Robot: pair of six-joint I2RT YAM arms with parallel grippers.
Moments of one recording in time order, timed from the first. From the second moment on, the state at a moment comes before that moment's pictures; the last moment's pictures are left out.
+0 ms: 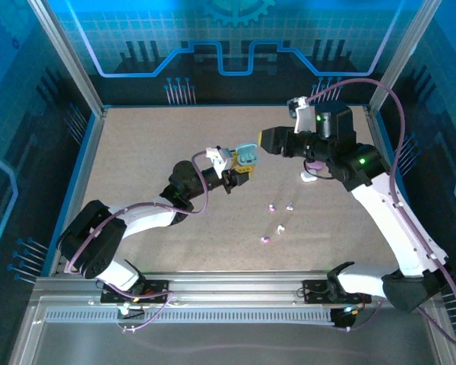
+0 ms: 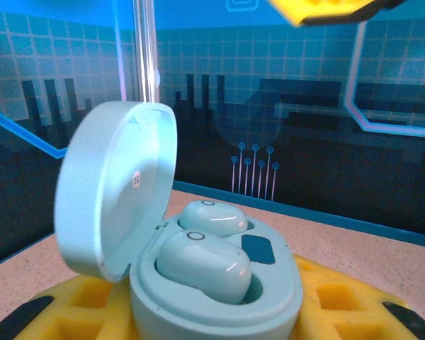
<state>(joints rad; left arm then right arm) -0.62 1.52 0.72 0.94 0.44 -0.06 0.45 1.25 1.51 -0.72 -0.35 0.47</state>
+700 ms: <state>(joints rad) -0.62 1.49 0.72 0.92 0.53 -0.07 0.39 1.57 1.71 -0.97 -0.57 0.45</state>
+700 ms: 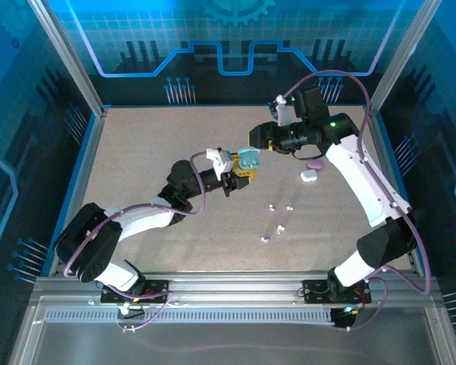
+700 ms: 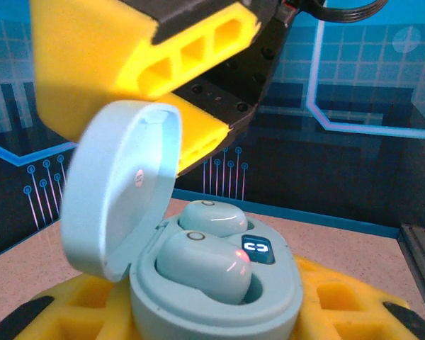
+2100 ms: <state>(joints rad) -0.57 1.50 0.76 0.94 0.61 -0.21 0.30 1.48 1.35 -0.56 -1.12 0.69</state>
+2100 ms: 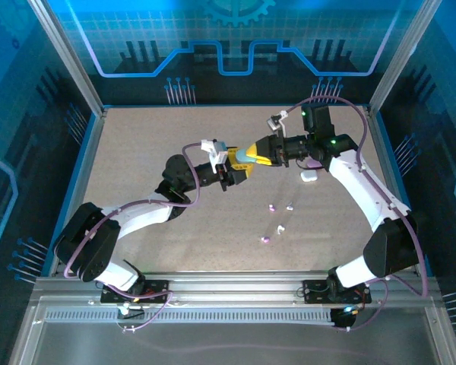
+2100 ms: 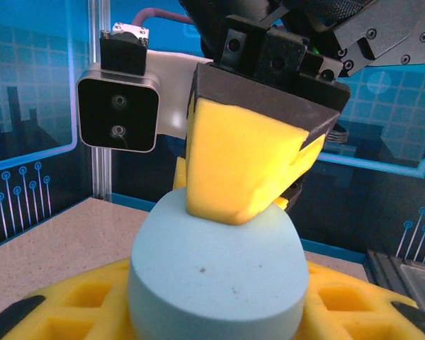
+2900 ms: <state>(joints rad) -0.57 1.30 0.71 0.68 0.31 -0.16 0.19 1.54 1.13 -0.32 -0.76 0.80</state>
